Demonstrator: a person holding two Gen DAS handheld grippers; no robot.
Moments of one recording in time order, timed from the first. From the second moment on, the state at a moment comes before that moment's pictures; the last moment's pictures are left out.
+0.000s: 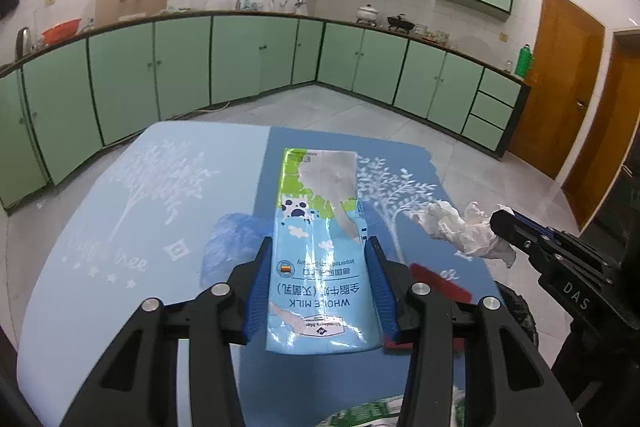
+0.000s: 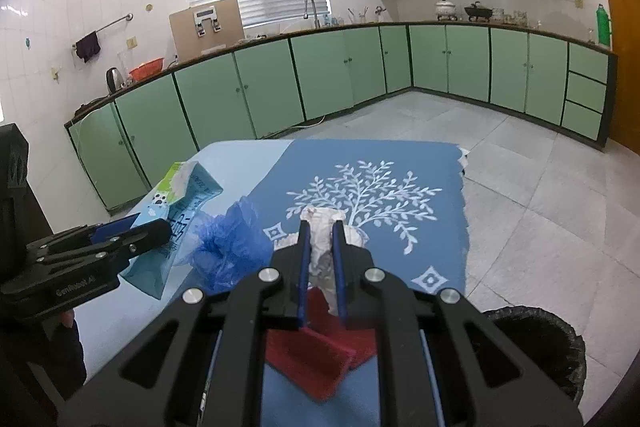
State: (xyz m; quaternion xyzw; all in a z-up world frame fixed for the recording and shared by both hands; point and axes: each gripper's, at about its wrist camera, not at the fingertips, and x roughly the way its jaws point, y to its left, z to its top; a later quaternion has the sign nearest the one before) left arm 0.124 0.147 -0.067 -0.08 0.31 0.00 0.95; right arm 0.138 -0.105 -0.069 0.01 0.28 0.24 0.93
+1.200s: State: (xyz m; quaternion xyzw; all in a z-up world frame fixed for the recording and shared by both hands) left arm 0.144 -0.063 -0.071 -0.02 0.31 -0.20 0.93; right arm 0.069 -0.308 -0.069 0.06 0.27 0.04 0.96
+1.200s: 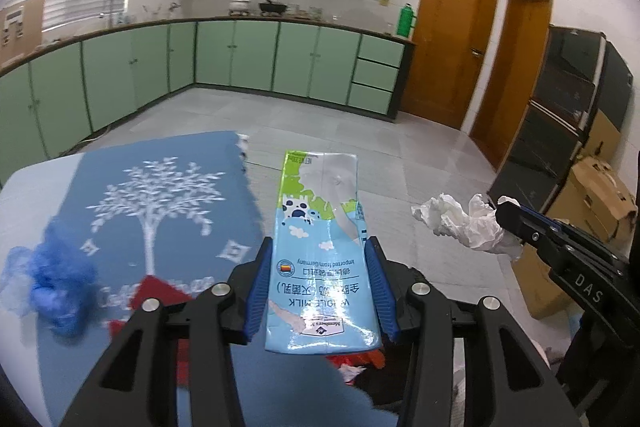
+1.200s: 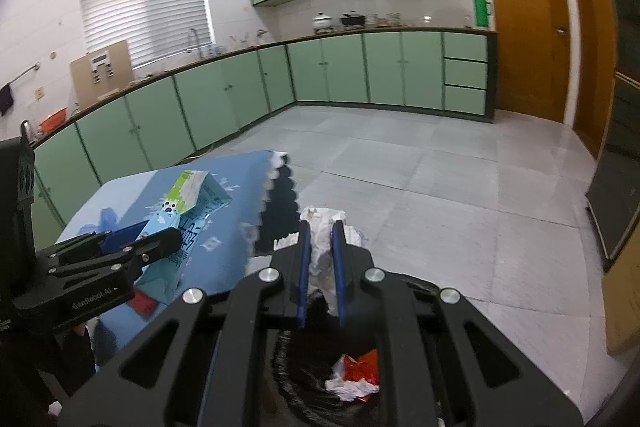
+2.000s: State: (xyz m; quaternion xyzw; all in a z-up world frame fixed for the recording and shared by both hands) left arm 0.178 -0.145 -0.114 0.00 0.36 -0.26 0.89; right arm 0.080 -0.371 -0.133 0.10 0.32 -0.04 0.94
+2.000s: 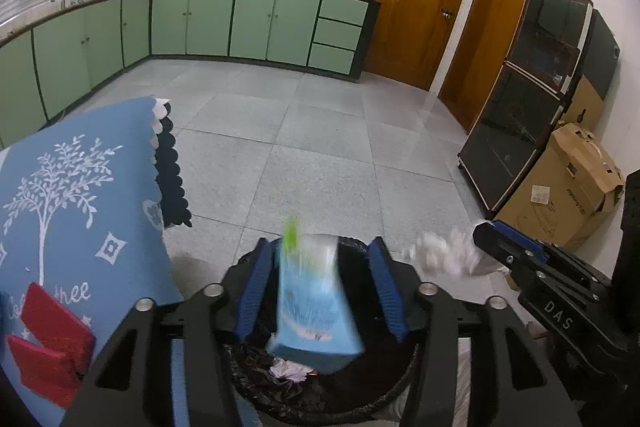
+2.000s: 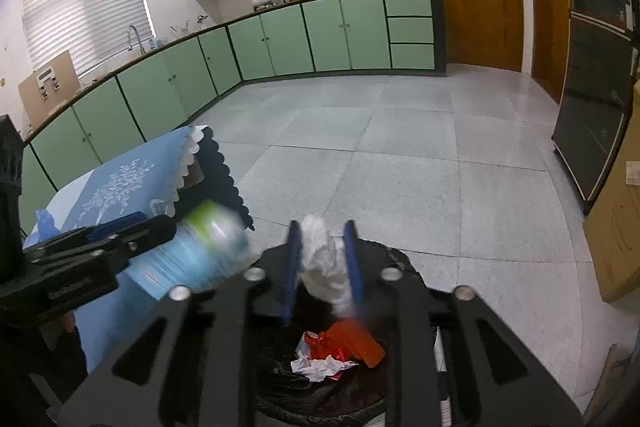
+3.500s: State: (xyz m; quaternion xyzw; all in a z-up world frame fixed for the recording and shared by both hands) left arm 0.114 0.162 -0.091 -0.05 0.33 0.05 0.94; right arm 0.101 -0.141 -0.107 0.02 0.31 0.15 0.94
